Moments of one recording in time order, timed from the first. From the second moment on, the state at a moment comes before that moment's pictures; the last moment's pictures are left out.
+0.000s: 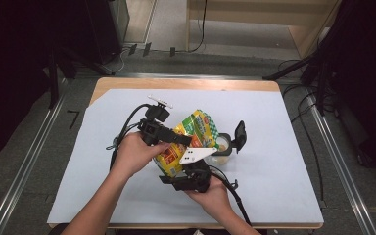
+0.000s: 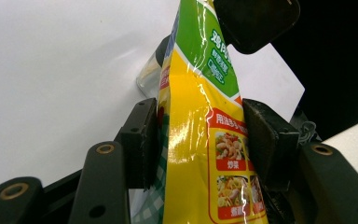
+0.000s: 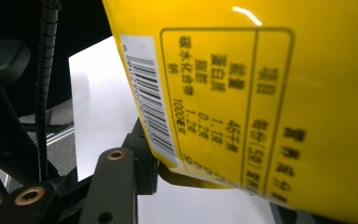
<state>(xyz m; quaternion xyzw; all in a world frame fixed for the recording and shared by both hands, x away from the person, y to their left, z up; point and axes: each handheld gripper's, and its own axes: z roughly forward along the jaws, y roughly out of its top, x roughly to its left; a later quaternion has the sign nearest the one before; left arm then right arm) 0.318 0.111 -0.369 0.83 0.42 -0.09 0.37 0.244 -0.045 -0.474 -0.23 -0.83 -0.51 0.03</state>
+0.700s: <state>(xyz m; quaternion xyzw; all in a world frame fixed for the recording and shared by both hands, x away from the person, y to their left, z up) 0.316 0.111 -0.365 0.82 0.42 -0.08 0.37 0.246 -0.044 -0.471 -0.23 -0.82 -0.52 0.03</state>
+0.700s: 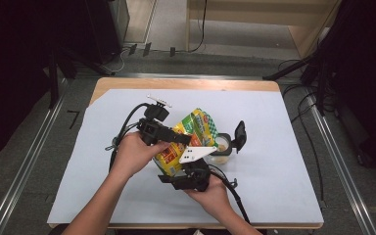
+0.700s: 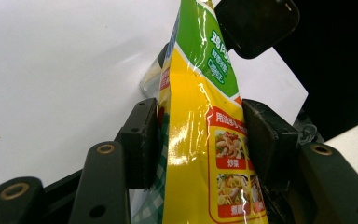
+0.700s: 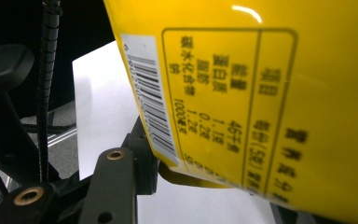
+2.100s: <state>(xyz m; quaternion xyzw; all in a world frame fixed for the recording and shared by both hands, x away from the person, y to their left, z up) 0.323 0.107 -0.364 0.83 0.43 -0.07 0.36 0.255 -0.047 -0.472 -0.23 -0.82 -0.53 0.05</state>
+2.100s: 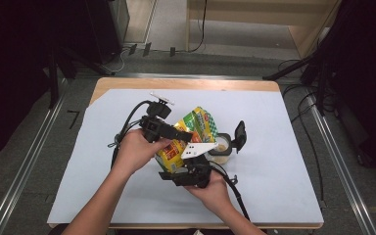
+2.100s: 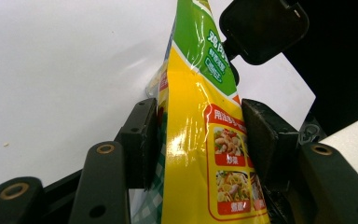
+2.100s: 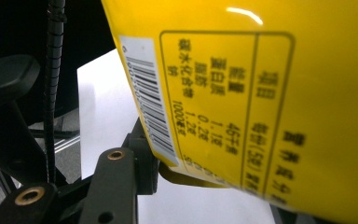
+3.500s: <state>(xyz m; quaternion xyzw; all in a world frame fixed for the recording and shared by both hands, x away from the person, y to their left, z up) 0.324 0.106 -0.364 0.83 0.42 -0.08 0.36 0.255 -0.048 -0.470 -0.23 -0.82 -0.53 0.05</state>
